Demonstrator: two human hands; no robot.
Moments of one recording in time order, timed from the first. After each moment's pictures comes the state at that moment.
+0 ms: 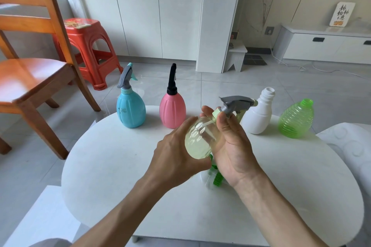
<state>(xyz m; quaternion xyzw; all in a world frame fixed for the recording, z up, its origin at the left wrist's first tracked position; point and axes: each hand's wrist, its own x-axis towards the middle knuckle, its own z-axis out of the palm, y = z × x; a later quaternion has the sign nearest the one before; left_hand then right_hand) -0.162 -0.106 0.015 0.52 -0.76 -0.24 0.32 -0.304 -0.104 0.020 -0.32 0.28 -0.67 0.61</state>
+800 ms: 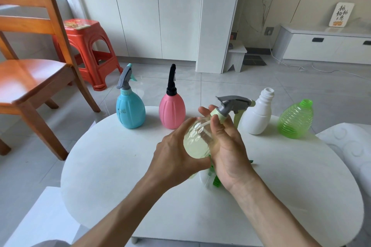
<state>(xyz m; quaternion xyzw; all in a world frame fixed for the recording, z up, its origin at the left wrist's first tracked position) -0.161 -0.107 0.012 0.51 -0.75 -0.25 0.33 -0.295 -0.103 0.016 -0.33 0.32 -0.68 0.58</state>
